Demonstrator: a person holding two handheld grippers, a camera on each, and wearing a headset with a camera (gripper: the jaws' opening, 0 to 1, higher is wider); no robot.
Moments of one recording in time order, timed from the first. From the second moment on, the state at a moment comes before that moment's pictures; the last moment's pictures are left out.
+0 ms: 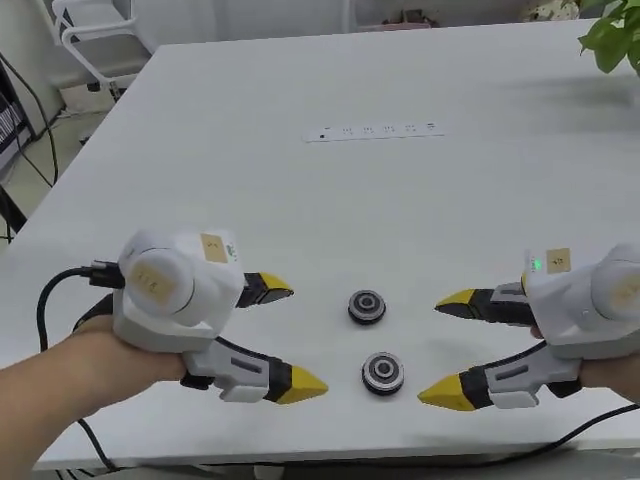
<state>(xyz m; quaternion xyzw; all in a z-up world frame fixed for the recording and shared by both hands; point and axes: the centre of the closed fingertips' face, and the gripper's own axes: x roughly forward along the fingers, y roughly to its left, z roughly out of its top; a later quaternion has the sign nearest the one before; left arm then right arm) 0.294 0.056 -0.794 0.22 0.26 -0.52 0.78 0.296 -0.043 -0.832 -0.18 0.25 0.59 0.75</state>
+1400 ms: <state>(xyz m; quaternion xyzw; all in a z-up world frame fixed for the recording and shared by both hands) 0.293 0.007 -0.825 0.20 0.29 -0.58 0.74 0.291 -0.018 -0.851 -0.20 0.26 0.64 0.69</state>
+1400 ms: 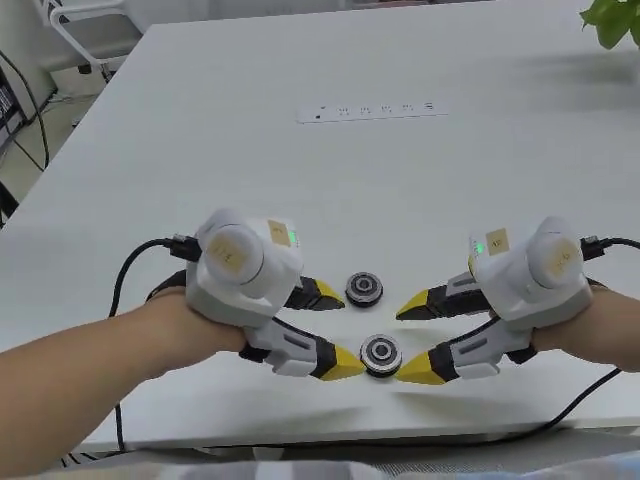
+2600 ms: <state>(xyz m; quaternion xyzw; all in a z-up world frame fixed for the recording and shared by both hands) 0.290 -0.018 -0.847 0.23 0.27 -0.58 0.73 0.290 -0.019 -0.856 -0.20 0.27 0.65 0.69</state>
